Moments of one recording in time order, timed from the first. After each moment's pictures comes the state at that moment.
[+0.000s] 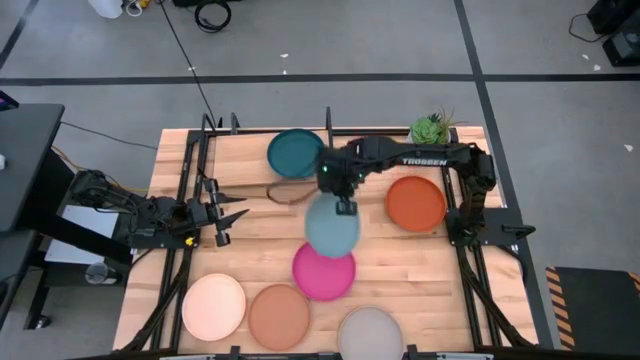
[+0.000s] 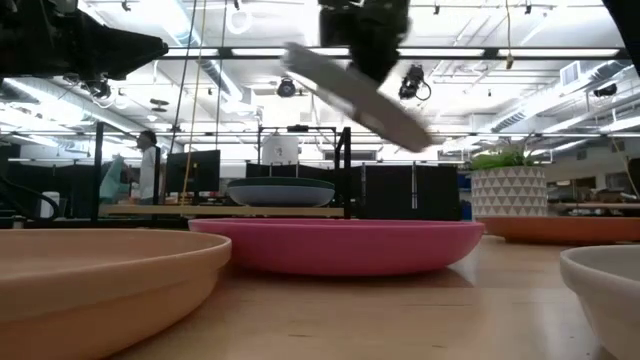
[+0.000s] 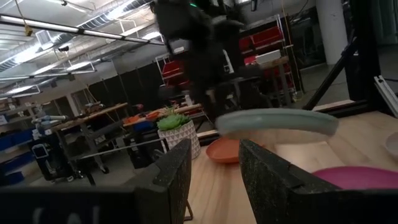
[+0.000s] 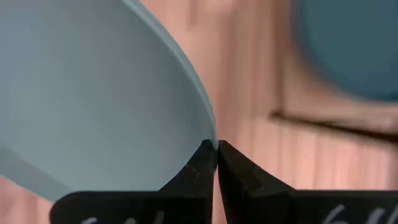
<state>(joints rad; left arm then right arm) -0.36 0.26 0.01 0.48 -0.58 0.39 -0.12 1.88 1.82 -1.17 -0.01 -0.13</state>
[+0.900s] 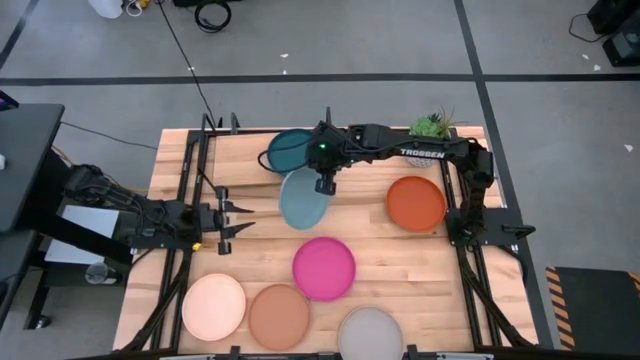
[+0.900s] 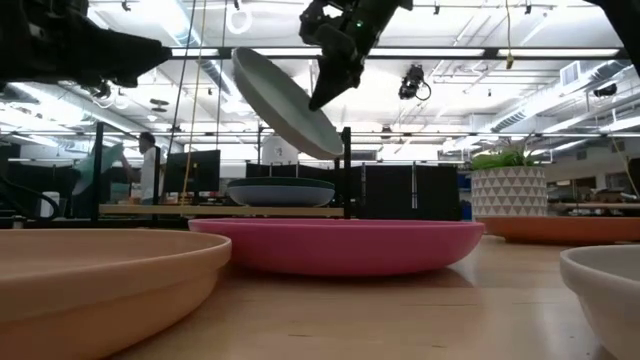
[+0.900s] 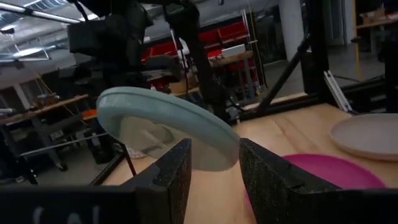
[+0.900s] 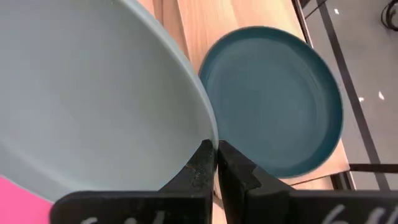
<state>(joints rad) -0.36 0.45 0.01 0.59 -0.45 0.30 -0.21 1.88 1.80 -0.82 0.07 -0.13</state>
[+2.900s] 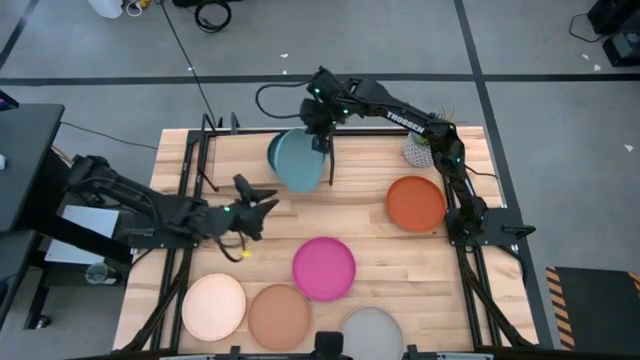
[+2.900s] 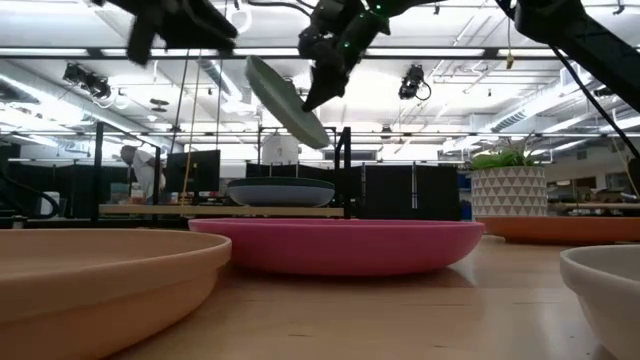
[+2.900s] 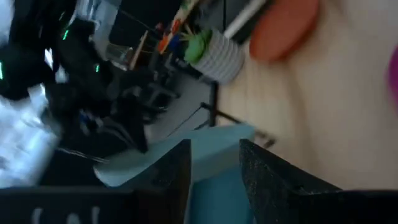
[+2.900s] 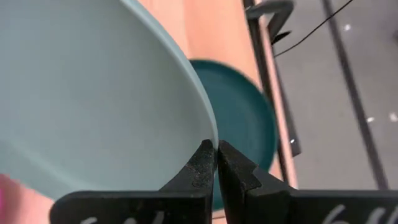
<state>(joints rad) -0.37 1.03 0.67 0.01 -0.92 0.76 -0.47 2.15 2.34 -1.08 -0.19 -0.35</state>
